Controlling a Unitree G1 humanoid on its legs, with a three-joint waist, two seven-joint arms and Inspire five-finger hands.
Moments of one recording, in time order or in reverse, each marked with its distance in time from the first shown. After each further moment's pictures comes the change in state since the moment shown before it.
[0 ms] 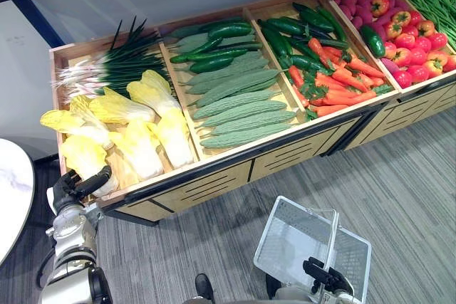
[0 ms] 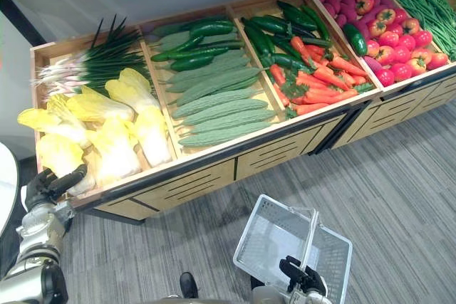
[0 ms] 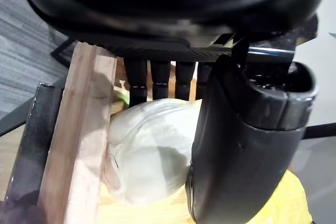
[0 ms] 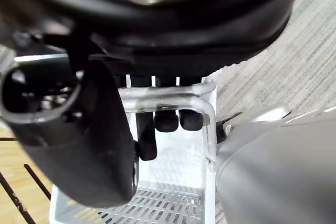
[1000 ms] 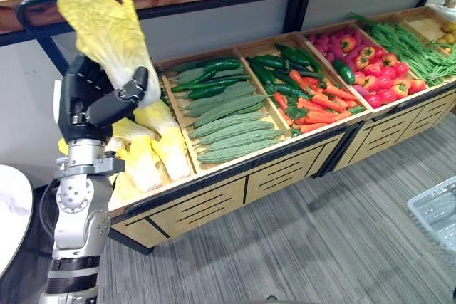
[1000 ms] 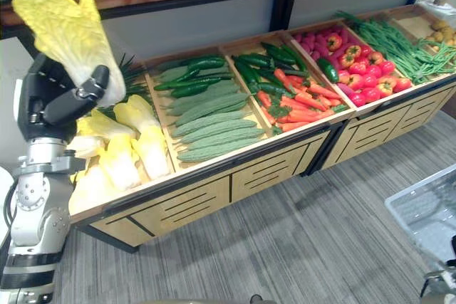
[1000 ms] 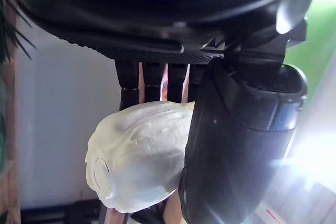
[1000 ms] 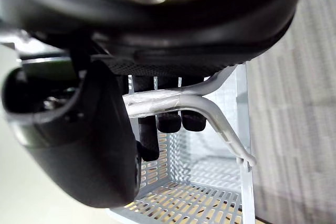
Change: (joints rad) left arm 0.257 -0.013 -0.318 -1.277 -0.328 -0.087 -0.004; right arm 0.078 -0.273 -0.623 -0.670 0.313 0.015 -0.187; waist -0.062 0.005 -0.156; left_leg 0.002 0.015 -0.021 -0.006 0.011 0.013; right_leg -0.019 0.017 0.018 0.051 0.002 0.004
